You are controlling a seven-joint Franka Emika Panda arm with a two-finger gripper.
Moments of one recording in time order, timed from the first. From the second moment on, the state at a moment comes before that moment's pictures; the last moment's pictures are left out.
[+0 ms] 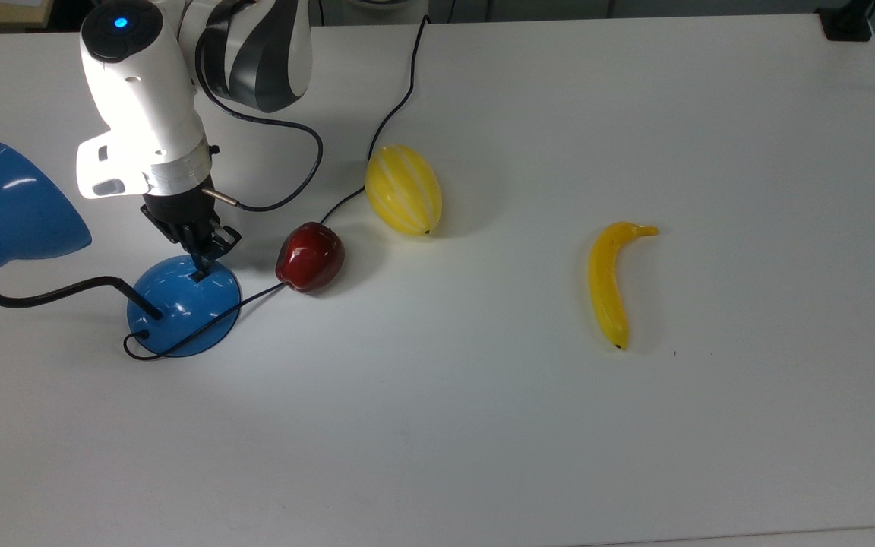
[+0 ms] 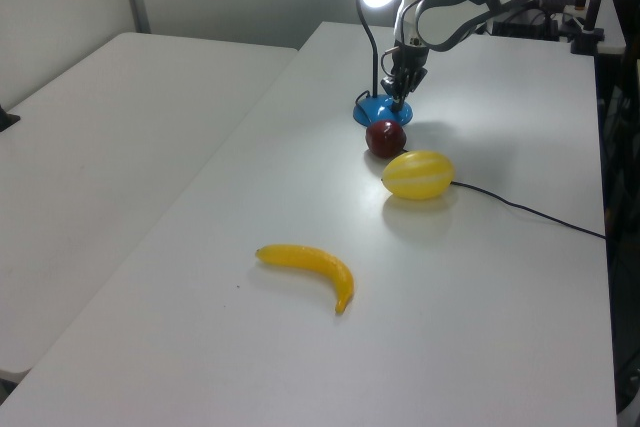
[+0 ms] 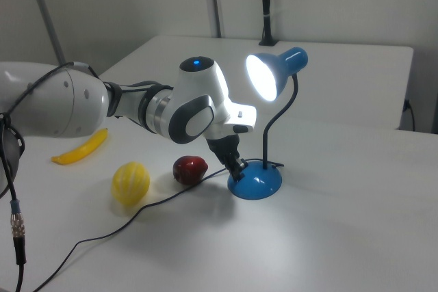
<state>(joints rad) -0.15 0.50 -0.05 -1.65 0.01 2.35 0.21</state>
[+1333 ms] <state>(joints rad) -0.15 0.51 -0.05 -1.65 0.00 2.37 0.22</state>
